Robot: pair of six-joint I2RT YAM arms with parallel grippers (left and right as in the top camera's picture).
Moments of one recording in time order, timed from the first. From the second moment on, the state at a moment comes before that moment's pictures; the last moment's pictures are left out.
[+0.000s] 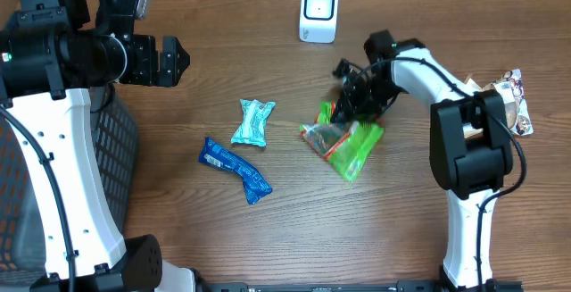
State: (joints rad) left arm 0.15 1.68 2.19 -1.53 0.27 0.19; right arm 0.25 2.28 1.72 -1.02 -0.70 -0.19
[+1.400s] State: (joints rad) left arm 0.15 1.68 2.19 -1.53 0.27 0.19; right arm 0.34 1.75 1.79 -0.77 -0.27 0.00
